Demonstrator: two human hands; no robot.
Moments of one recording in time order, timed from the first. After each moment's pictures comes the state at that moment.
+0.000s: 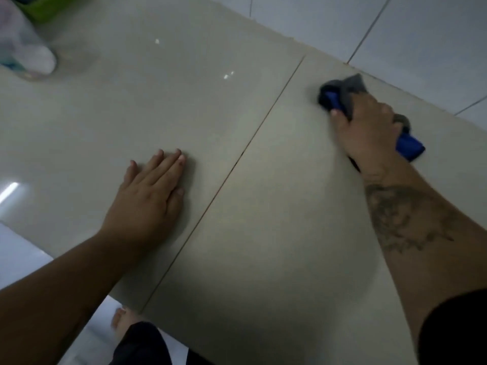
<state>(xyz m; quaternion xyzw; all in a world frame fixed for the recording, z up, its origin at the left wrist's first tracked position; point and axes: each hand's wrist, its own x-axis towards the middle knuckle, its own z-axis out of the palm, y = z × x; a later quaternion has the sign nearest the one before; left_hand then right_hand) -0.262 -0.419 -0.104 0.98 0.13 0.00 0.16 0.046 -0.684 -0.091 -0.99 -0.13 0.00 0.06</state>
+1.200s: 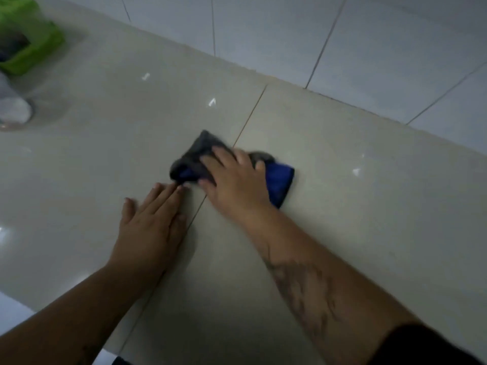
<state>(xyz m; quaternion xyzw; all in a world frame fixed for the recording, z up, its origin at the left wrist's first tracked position) -0.238 -0.452 -0.098 0.98 0.14 -0.02 0.16 -0.087 -0.581 -0.096 -0.92 -0.37 0.04 0.12</state>
